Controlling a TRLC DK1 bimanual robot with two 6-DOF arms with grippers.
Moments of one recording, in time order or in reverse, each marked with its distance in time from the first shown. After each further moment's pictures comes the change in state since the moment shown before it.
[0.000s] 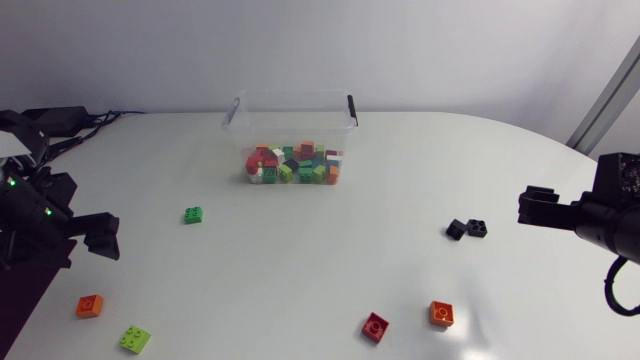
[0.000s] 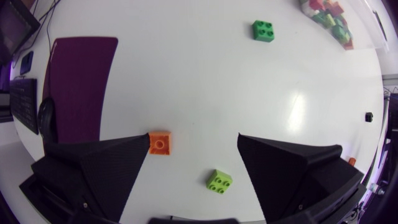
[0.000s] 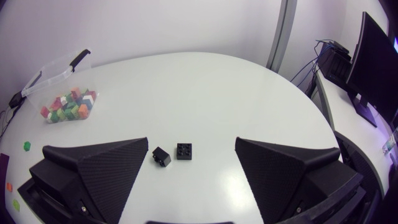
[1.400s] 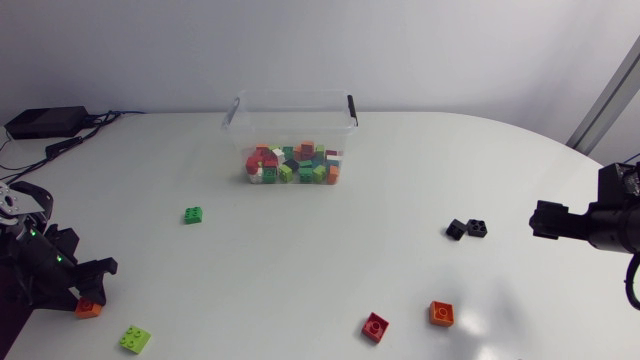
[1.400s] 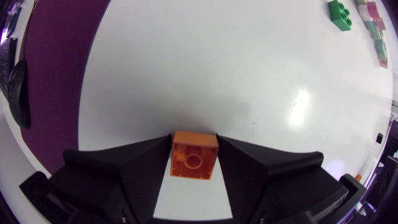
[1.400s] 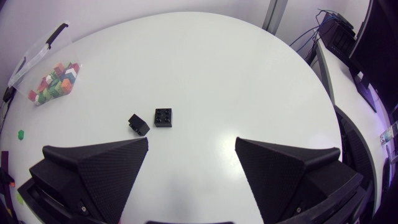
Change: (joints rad) left arm 0.209 0.262 -0.163 0.258 0.000 0.077; right arm -0.201 0.187 0.093 -0.161 -0.124 -0.106
